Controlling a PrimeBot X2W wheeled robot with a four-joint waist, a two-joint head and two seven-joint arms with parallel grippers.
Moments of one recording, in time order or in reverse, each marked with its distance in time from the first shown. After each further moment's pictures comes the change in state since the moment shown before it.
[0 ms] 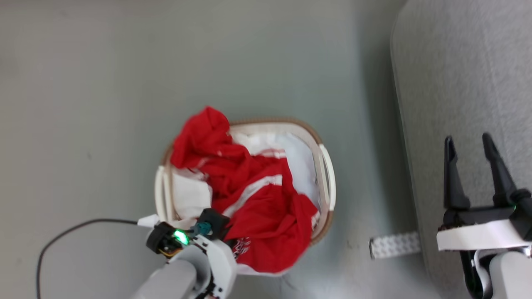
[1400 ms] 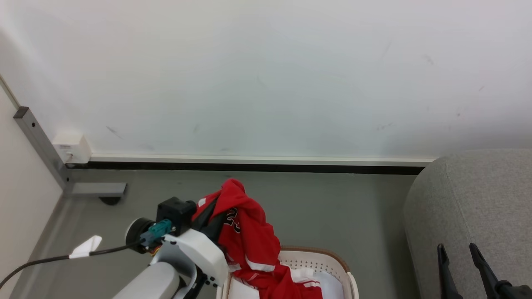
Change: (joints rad) left arm 0.241 0.184 0.290 -0.693 -0.056 0.247 0.051; right arm 0.316 0.000 -0.014 0.106 0.029 0.000 0.000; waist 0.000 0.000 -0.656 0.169
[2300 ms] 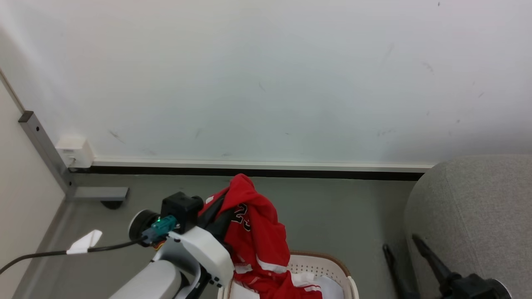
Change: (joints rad) left arm -0.001 0.053 -0.019 -0.166 0.000 0.035 0.067; right arm -0.029 -0.104 0.271 -0.046 0.081 0.000 0.000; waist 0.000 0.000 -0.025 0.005
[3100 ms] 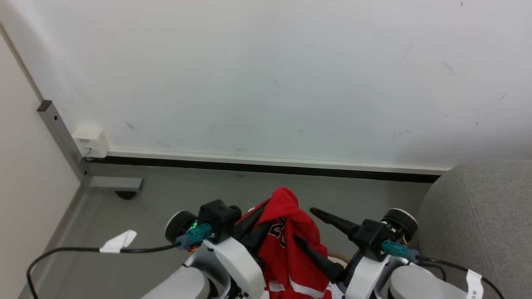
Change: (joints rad) left arm -0.015 -0.044 -0.088 -0.063 0.009 -0.034 0.037; right arm -0.612 -0.140 0.859 0.223 0.379 0.000 0.008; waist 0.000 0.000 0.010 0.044
